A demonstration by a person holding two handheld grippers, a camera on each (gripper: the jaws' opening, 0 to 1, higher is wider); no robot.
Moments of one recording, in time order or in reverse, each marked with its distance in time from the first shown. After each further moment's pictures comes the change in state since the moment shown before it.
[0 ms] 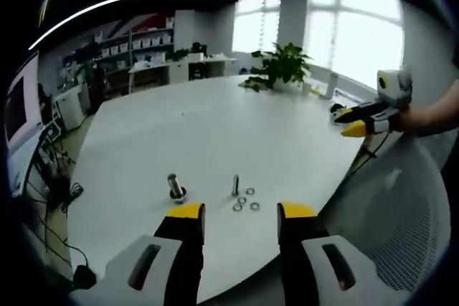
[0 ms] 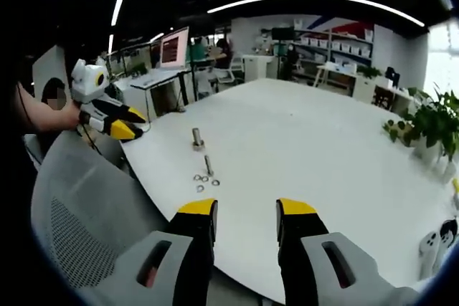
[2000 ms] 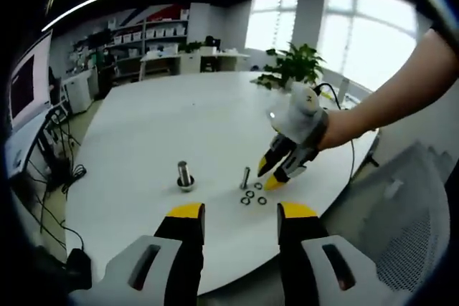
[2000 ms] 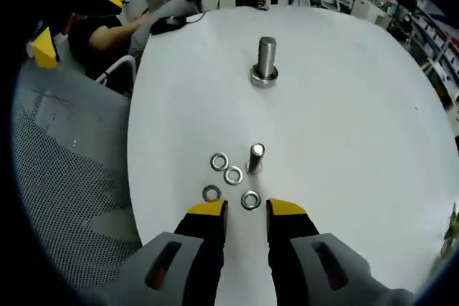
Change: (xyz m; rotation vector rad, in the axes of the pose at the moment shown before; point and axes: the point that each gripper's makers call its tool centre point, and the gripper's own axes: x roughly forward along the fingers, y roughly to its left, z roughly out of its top) left arm 0.000 0.014 -0.015 -0.103 0.025 0.018; right arm 0.206 0.077 -0.054 -0.505 0.588 0.410
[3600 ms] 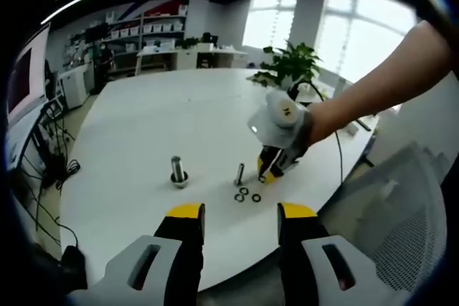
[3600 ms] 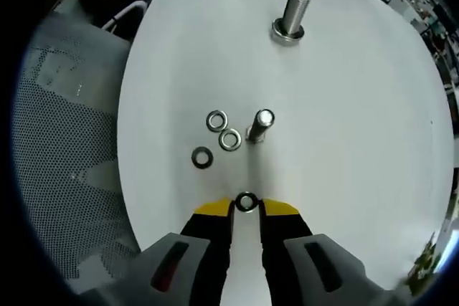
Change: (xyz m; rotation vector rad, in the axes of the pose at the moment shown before) left arm 0.002 -0.004 -0.004 -0.003 0.020 -0.025; right arm 0.000 -0.010 -0.026 -0.143 0.250 0.013
